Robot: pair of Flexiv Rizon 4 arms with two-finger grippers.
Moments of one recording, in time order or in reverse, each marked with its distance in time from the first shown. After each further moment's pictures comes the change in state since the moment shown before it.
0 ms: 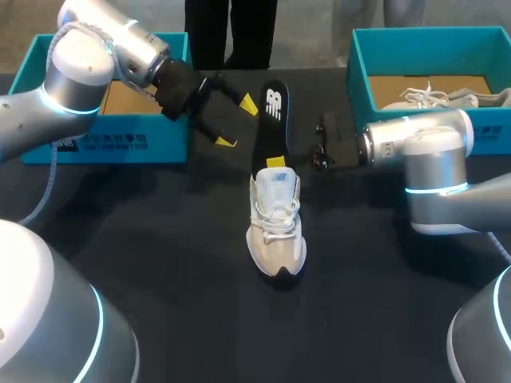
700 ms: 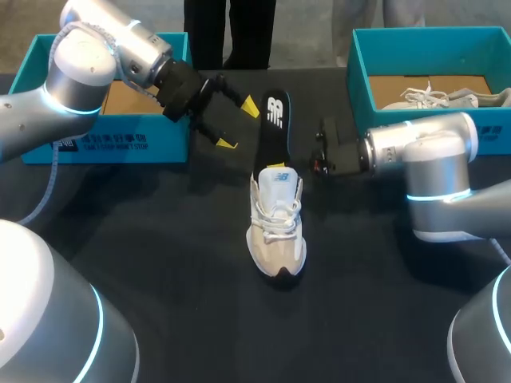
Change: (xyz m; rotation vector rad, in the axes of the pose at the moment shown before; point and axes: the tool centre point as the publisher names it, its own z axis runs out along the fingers) left arm 0.001 -0.002 0.003 0.007 0.015 0.004; right arm 0.008 -0.006 -0.001 0.017 -0.042 0.004
